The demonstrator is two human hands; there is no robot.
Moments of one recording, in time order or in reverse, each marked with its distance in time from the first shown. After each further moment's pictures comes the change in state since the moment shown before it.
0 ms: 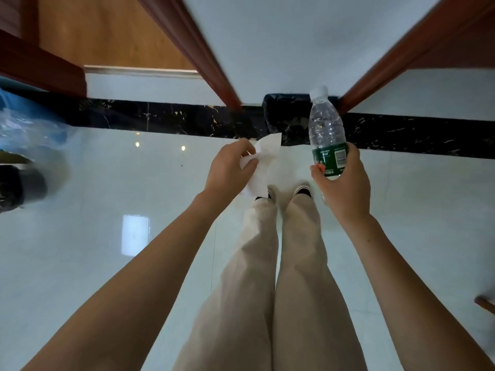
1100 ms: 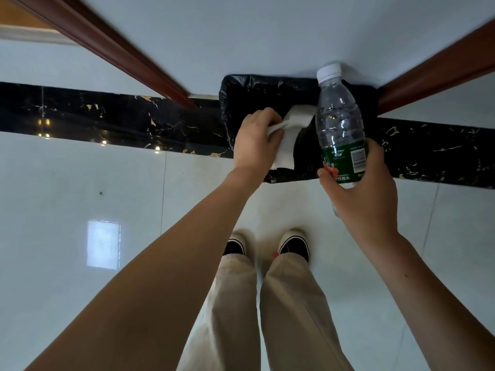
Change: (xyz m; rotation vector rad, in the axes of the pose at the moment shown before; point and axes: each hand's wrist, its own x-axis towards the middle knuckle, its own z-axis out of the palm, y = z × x) left_hand 0.293 -0.121 0.314 -0.134 0.195 0.141; right_hand 0.224 0.195 0.172 0.006 0.012 -0.044
